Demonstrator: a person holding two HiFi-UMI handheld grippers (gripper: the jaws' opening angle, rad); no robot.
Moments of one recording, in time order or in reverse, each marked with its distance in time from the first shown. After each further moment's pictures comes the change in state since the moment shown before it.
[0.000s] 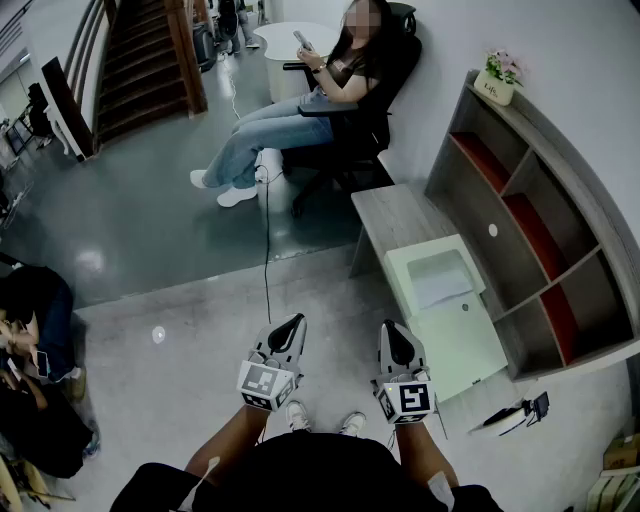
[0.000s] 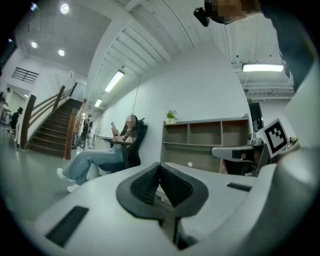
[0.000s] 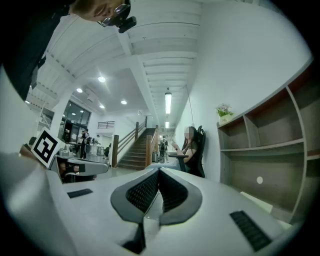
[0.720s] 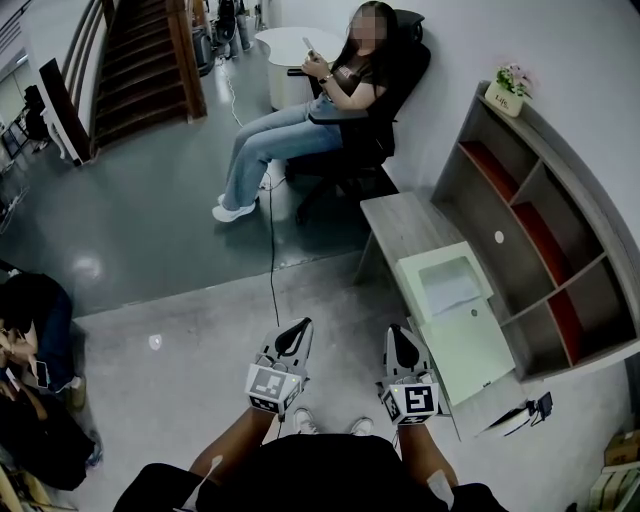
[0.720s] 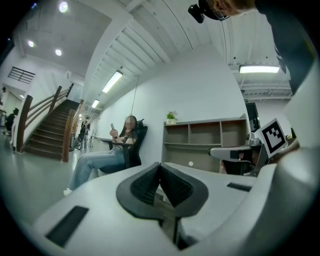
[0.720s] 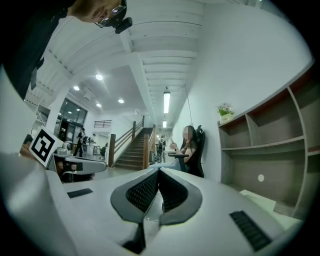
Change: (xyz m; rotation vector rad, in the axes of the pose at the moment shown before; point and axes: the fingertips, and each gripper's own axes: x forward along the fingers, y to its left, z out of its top) left arm -0.010 0.039 0.003 0.026 -0.007 -0.035; right arm 0.025 0.030 -0.004 0.022 0.005 -0.048
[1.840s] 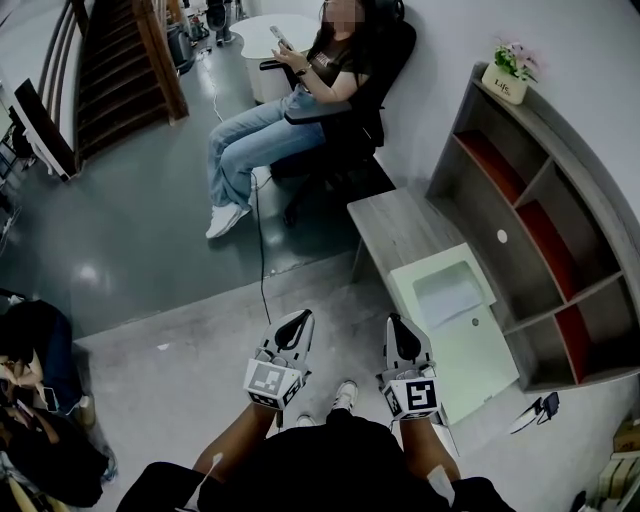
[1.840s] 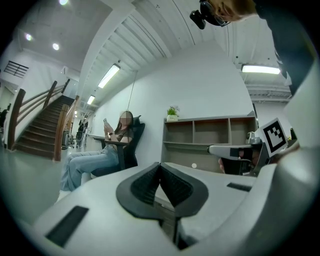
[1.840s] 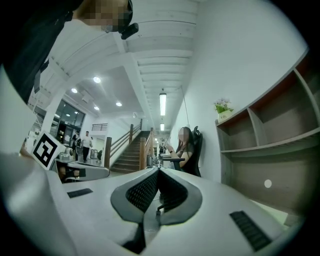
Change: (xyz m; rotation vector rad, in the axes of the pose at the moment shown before) left arm 0.120 0.020 0.000 -0.023 0.011 -0.048; right arm 0.082 -0.074 0.002 0.007 -0.039 -0.007
